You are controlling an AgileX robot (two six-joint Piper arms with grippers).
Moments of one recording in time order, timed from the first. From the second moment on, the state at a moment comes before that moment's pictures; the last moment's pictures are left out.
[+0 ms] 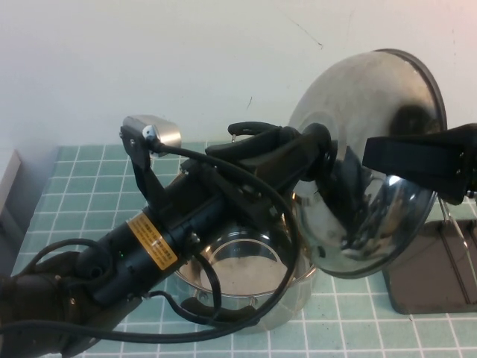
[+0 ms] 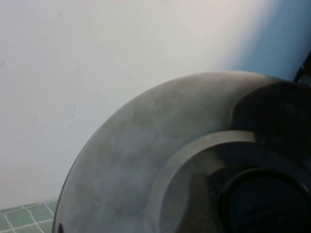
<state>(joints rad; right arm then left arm) 0.15 1.22 -0.77 1.70 1.10 -1.10 -0.58 1.48 -0.66 0.42 -1.09 -0.89</state>
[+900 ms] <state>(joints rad) 0.15 1.06 -0.99 0.51 0.88 -0.64 -0.25 1.33 -0.66 1.10 -0.91 -1.16</state>
